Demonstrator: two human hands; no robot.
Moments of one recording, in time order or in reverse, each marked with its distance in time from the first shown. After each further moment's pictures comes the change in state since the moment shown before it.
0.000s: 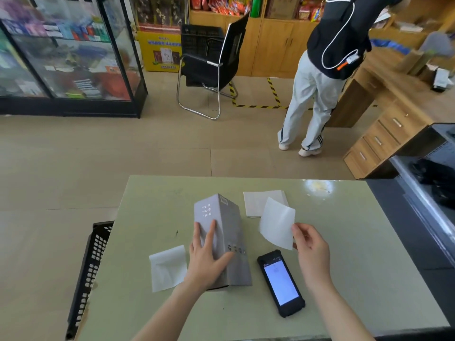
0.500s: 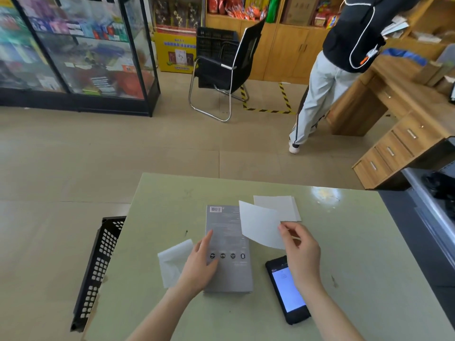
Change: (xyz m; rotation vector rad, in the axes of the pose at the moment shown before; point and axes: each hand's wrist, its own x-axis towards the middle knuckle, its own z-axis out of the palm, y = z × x) left_hand -0.006 -0.020 -0.029 -0.071 -0.048 -0.120; right_hand -0.011 -0.024 0.041 -0.049 -0.042 -0.145
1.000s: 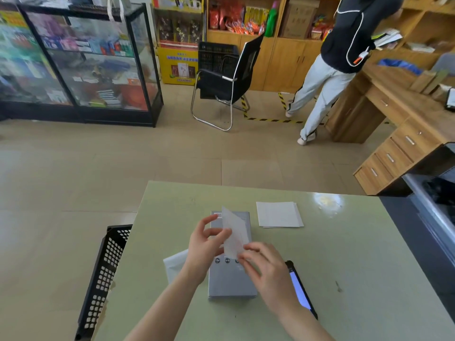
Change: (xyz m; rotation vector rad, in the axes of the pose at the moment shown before) left_hand -0.011 0.070 -0.038 -0.805 0.100 -0.027; right_hand -0.048 -0.001 0.035 -0.407 -0.244 -0.658
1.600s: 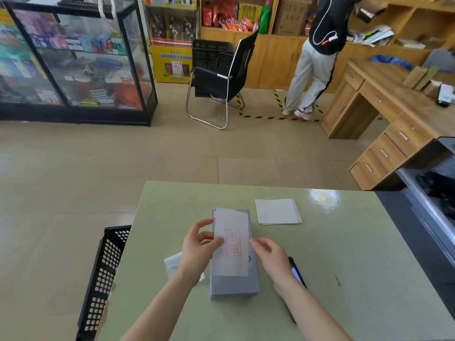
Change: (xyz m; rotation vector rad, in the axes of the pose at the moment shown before) left_hand 0.003 -0.009 -0.021 0.117 0.022 0.004; right_hand 0.024 0.018 0.015 0.558 -0.155 0.954
